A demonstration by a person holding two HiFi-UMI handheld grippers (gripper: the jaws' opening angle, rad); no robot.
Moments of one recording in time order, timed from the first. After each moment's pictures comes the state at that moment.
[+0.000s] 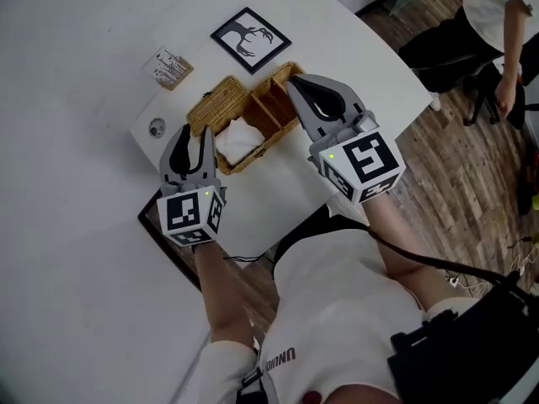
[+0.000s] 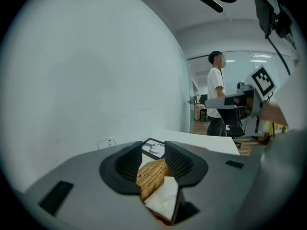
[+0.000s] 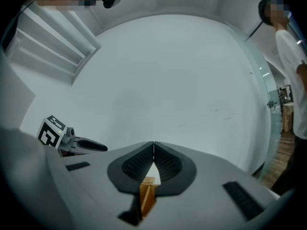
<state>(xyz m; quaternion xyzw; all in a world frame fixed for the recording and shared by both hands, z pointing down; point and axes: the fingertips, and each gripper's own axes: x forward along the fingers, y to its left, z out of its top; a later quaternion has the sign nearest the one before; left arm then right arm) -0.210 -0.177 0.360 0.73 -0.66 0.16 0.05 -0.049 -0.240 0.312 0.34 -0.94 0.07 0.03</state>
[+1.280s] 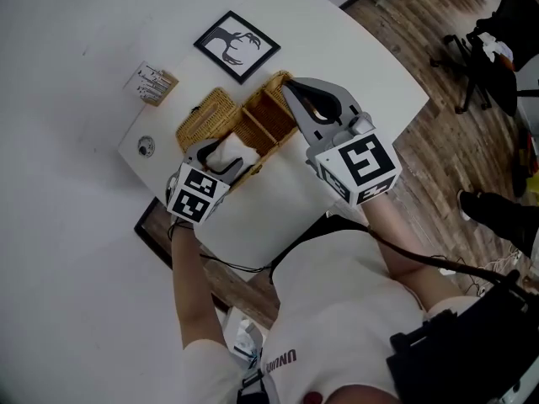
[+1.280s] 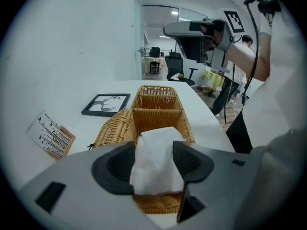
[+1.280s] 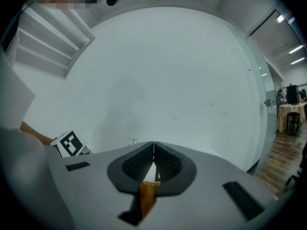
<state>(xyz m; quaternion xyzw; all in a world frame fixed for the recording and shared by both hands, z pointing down) -0.173 -0.181 0.510 0.82 -0.33 0.44 0.16 -0.052 -0.274 0.337 0.36 -0.93 0.08 0.06</state>
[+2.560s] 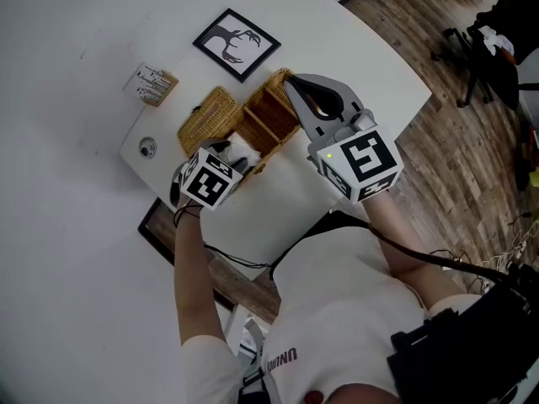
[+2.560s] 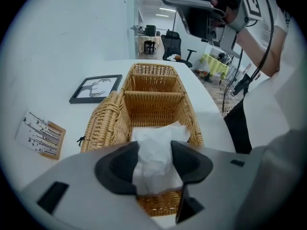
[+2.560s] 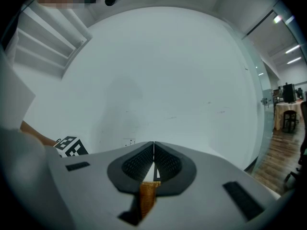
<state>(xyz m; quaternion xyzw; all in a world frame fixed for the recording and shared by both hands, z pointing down) -0.170 -0.175 0.538 0.77 -0.27 0.54 0.21 -0.049 -0.280 0.340 0.37 -0.92 0.09 0.06</state>
